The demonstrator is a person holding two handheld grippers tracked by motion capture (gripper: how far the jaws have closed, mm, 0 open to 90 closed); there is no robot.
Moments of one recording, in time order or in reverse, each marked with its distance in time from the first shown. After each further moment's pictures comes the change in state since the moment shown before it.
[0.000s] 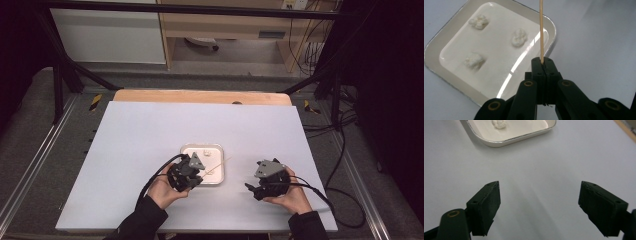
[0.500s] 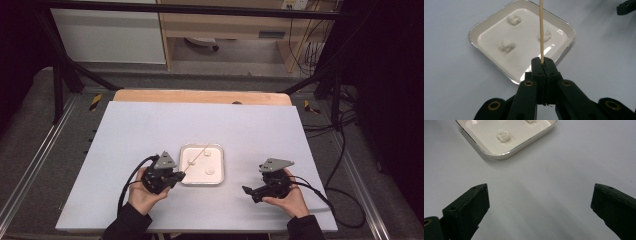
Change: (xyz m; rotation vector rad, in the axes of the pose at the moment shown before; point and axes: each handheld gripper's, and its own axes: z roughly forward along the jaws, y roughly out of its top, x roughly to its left) left arm 0.022 -0.057 -0.034 -0.231 0.055 -0.184; right arm 0.000 -0.008 0.004 -0.064 0.107 0.270
